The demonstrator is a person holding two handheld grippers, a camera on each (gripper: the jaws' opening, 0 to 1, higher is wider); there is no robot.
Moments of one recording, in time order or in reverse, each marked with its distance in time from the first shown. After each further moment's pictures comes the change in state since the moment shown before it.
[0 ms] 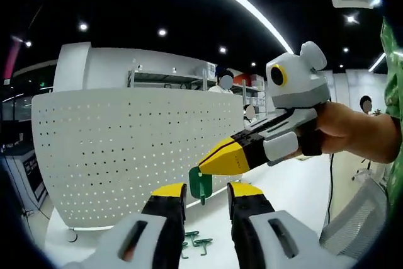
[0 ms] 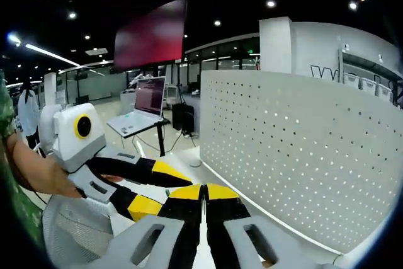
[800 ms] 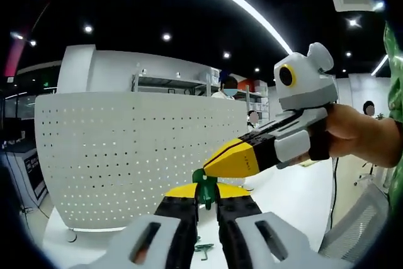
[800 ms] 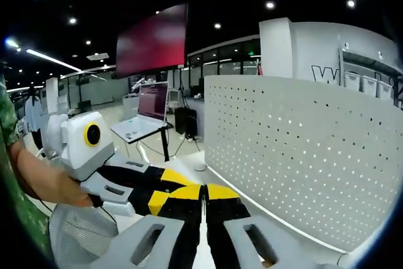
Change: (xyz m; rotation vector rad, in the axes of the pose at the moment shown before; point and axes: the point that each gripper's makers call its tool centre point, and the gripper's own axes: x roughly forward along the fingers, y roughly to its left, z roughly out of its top) left arm 0.001 0.004 0.006 -0.015 -0.041 0.021; right arm -0.003 0.009 0.009 0.024 -0.024 0.018
